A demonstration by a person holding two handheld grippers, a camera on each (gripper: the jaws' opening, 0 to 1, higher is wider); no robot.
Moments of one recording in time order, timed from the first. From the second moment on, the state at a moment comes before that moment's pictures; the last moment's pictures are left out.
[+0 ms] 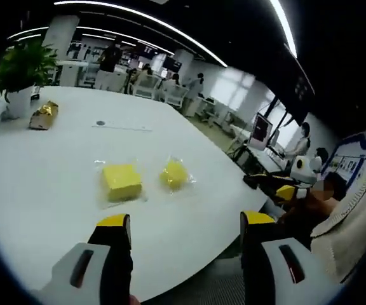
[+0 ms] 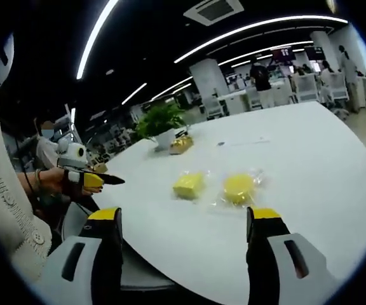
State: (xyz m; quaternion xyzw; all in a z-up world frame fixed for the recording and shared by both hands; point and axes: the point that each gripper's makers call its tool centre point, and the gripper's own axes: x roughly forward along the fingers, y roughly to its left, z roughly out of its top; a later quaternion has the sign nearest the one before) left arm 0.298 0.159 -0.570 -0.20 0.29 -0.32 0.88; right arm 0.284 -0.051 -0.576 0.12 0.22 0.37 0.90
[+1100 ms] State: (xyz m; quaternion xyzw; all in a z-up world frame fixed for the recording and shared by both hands) left arm 0.493 0.053 -0.658 -0.39 0.44 -0.25 0.77; right arm 0.326 -0.081 -0.613 0.18 0.26 0.34 0.88
